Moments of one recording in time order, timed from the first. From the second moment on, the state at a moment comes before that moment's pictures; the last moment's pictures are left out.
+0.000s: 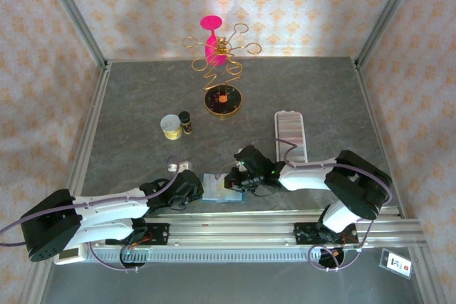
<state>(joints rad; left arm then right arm) -0.93 1.05 0.25 -0.11 -0.16 -1.17 0.94 1.55 0.59 0.13 -0.40 1.06</state>
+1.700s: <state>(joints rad) -0.93 0.98 0.21 -0.11 -0.15 -1.17 1.00 1.54 0.71 -0.06 -0.24 1.08</state>
